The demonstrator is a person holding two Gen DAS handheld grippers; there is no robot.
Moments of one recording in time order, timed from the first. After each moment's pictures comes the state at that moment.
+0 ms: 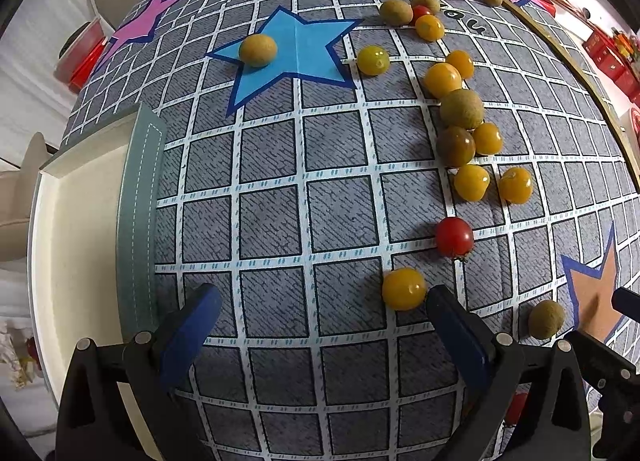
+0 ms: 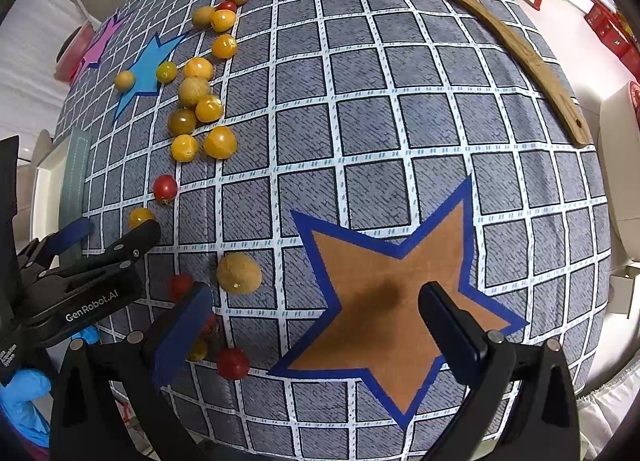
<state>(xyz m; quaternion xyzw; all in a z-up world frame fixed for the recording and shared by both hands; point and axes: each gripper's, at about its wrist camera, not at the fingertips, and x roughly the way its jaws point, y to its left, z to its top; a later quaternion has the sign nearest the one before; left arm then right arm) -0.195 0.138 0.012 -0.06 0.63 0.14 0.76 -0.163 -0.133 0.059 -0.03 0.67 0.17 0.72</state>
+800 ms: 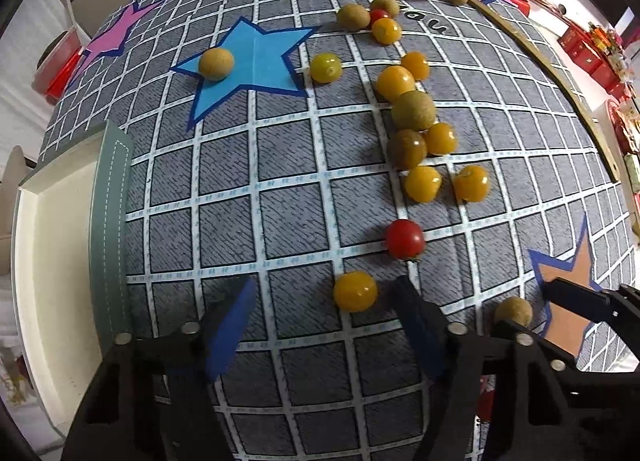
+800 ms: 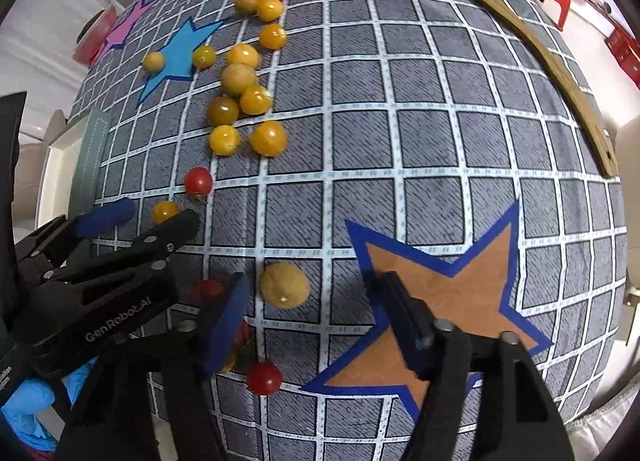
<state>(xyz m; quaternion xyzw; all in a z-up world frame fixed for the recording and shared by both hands) -0.180 0.095 0.020 -0.07 0.62 0.09 0.77 -0.168 -0.081 0.053 -0.06 0.65 0.20 0.73</state>
